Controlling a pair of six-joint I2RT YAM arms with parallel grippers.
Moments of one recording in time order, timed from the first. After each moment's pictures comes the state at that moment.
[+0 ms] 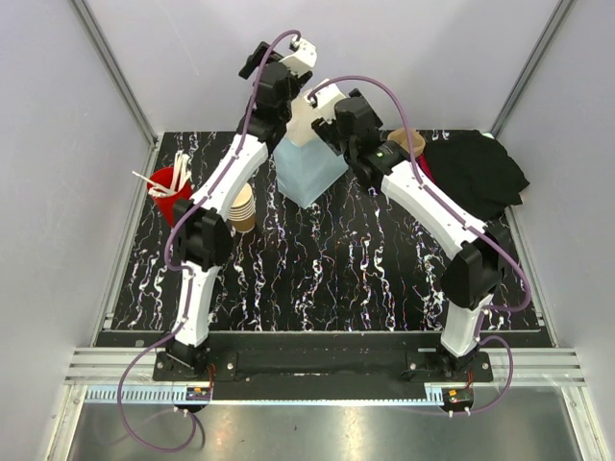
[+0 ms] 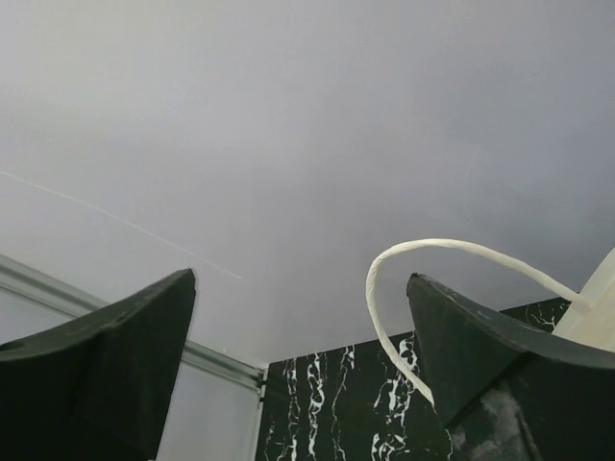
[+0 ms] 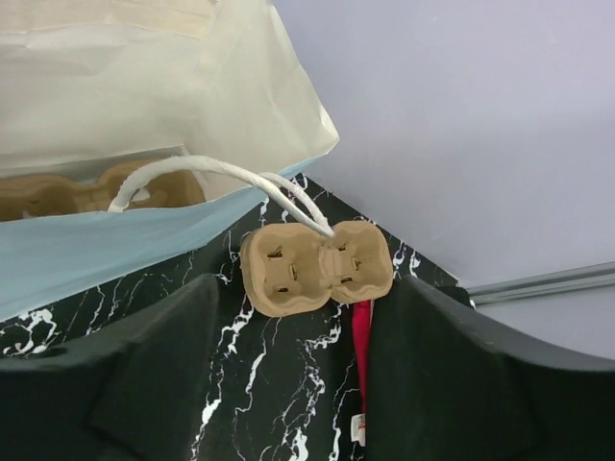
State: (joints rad) left arm -0.44 2.25 2.34 -0.02 -0.52 0.70; right arm 0.62 1.85 1.86 -0.31 0.49 -0.47
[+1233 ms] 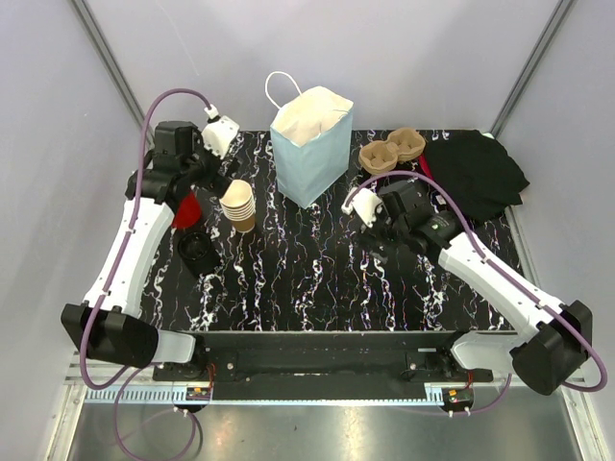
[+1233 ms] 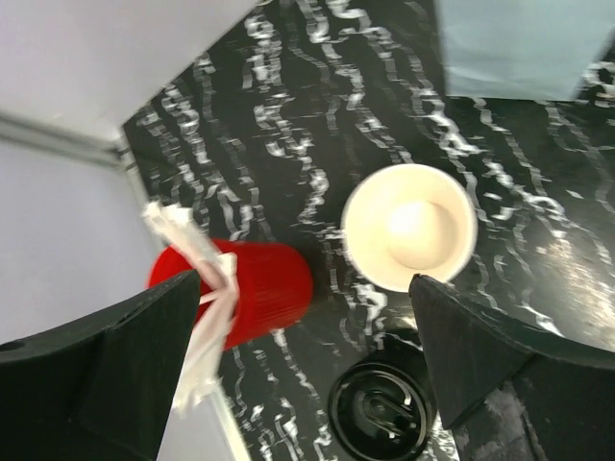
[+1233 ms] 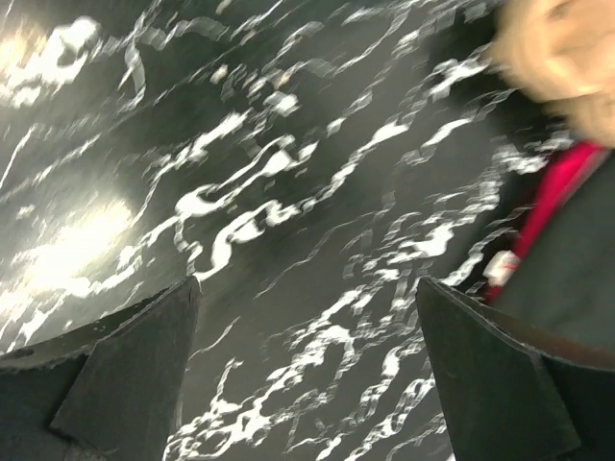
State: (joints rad) left arm -0.17 1.35 1.47 -0.68 0.03 0.50; right arm 0.61 1.24 1.12 -0.67 0.08 -0.52
